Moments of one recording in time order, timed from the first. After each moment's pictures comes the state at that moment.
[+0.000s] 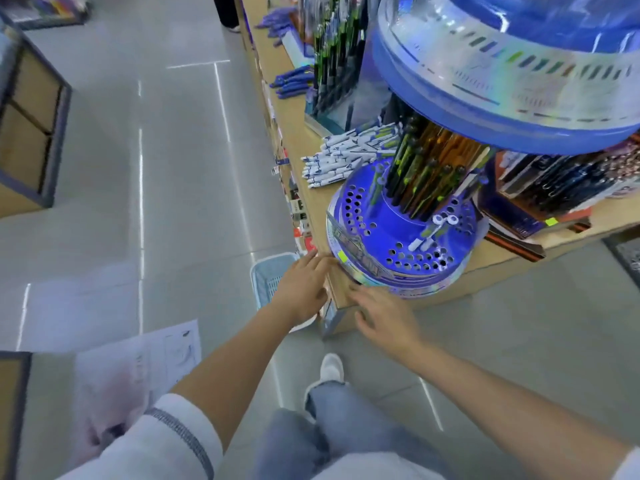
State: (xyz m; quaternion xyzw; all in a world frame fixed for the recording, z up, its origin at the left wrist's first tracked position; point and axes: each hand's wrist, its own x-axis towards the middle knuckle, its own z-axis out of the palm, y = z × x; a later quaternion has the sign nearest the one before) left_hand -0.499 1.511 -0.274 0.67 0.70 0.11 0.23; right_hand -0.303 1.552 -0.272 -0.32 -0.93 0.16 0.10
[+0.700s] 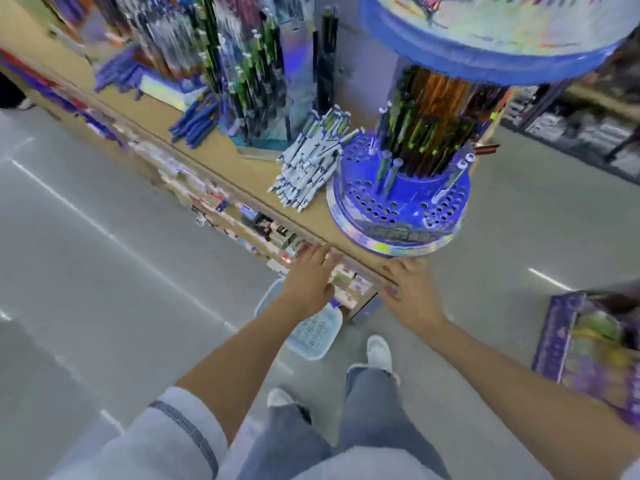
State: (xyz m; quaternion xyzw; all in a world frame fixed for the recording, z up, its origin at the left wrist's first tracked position) left_hand -0.638 1.584 -0.277 0.88 0.42 -0.02 0.21; right_hand -0.438 1.504 -0.267 -0.70 -0.67 0.16 0.19
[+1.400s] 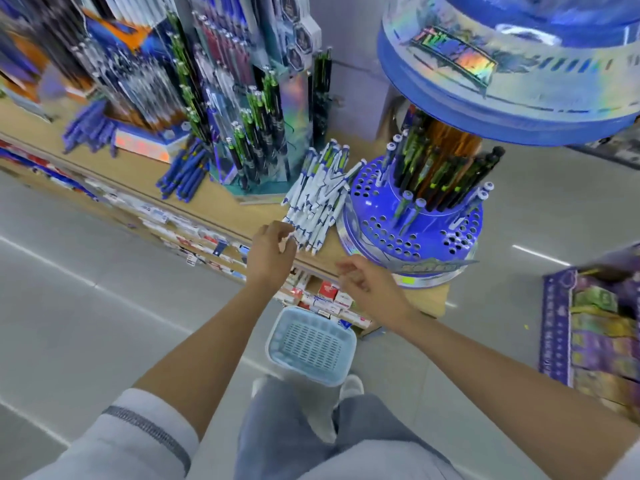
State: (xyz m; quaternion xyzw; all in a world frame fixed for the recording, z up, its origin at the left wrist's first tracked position) left_hand -0.691 1.723 -0.237 0.72 0.56 0.21 0.35; right_hand -0.525 1.597 -0.233 -0.69 -0.53 0.38 0.31
